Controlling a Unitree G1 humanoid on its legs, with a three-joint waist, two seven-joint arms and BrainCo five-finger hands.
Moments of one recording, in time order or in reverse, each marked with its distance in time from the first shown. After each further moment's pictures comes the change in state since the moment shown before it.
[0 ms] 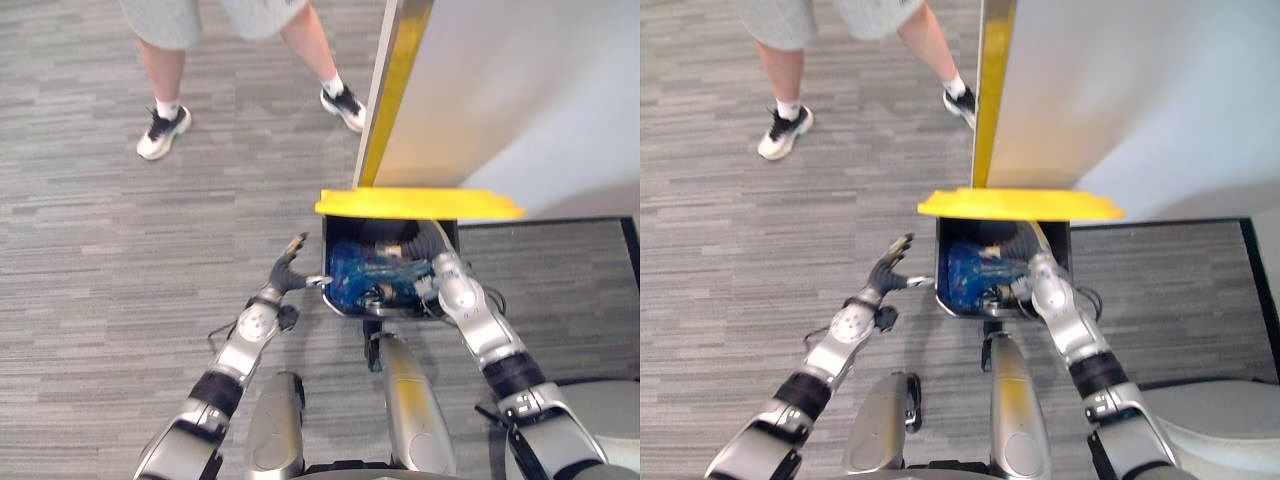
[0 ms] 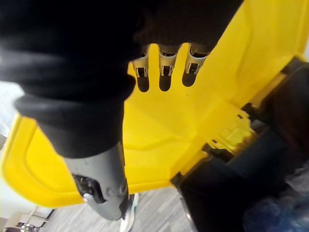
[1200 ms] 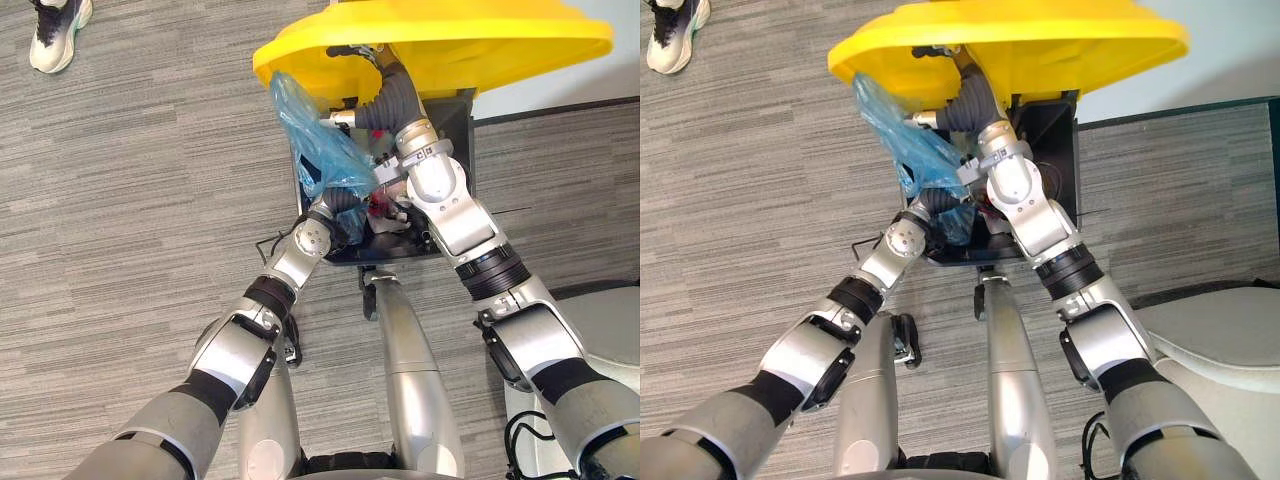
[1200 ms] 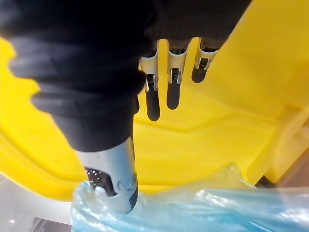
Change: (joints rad) left arm -0.680 -0.190 -0.083 0.396 0.205 0.086 0.047; right arm -0.655 0.018 0.131 0.010 0.262 -0.006 -0.057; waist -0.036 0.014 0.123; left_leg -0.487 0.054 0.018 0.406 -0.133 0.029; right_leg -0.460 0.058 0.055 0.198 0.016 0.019
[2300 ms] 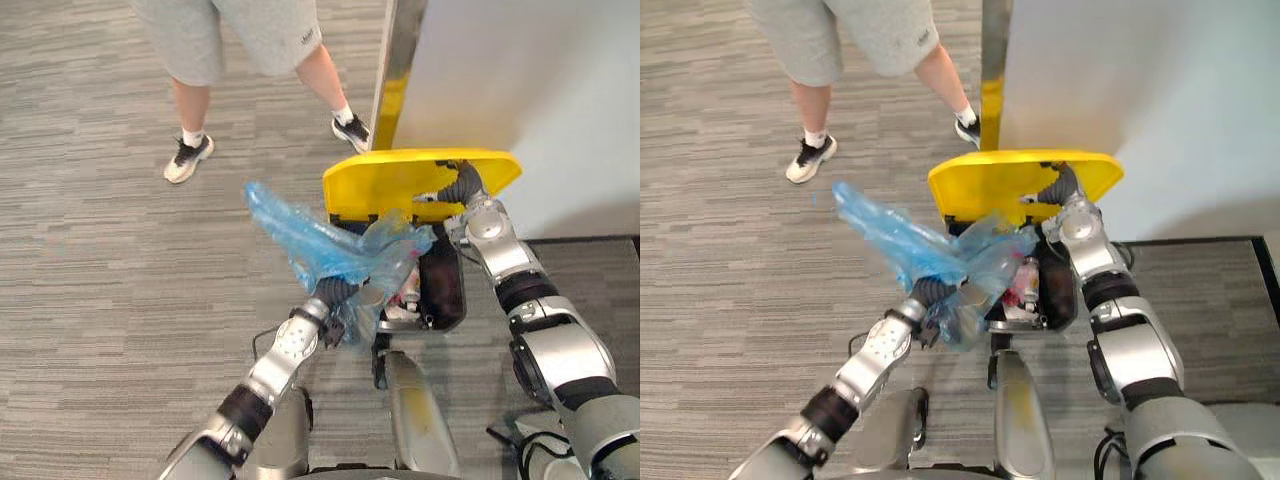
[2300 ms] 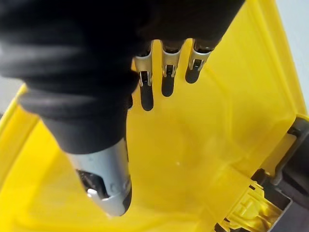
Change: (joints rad) left arm 0.550 0.078 -0.166 -0.484 -0.249 -0.127 -0.046; right arm 0.067 -0.115 -0.164 0.546 -0.090 0.069 0.042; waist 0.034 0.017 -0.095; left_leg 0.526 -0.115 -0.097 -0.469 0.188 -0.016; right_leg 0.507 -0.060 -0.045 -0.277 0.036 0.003
